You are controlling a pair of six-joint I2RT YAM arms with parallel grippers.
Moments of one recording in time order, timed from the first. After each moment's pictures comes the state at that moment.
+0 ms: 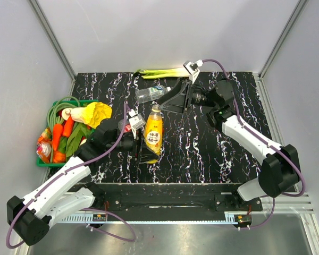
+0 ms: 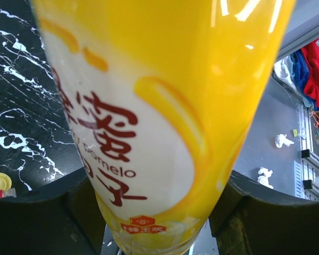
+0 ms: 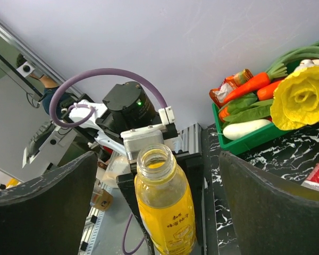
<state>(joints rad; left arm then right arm) -0.63 0.87 0.72 -0.22 0.75 -0.31 0.51 1.46 1.15 0.75 -1.00 1.04</state>
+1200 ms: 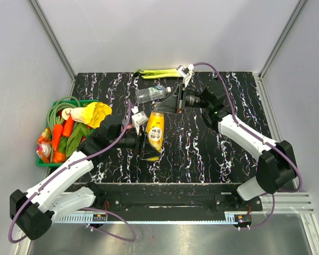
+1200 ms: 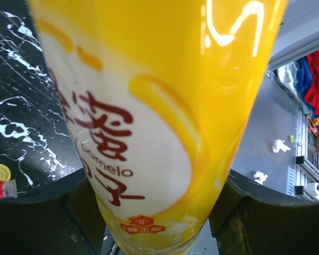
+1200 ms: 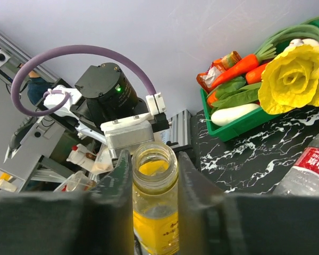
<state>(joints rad) -0.63 0.94 0.78 -0.28 0.72 -0.32 0.54 1.51 1.16 0.62 -1.00 0.90</state>
